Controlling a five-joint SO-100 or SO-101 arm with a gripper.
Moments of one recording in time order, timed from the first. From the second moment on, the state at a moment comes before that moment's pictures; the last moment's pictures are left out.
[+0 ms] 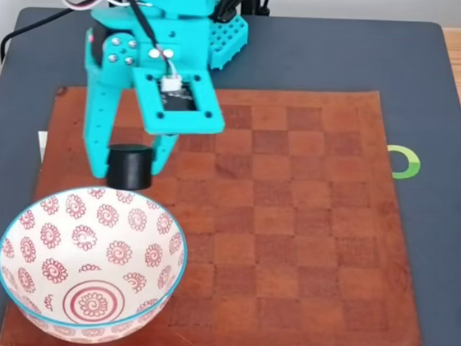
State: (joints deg) arm 4.4 74.9 67.9 75.6 64.9
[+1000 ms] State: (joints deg) arm 6.9 65.0 67.9 72.5 66.1
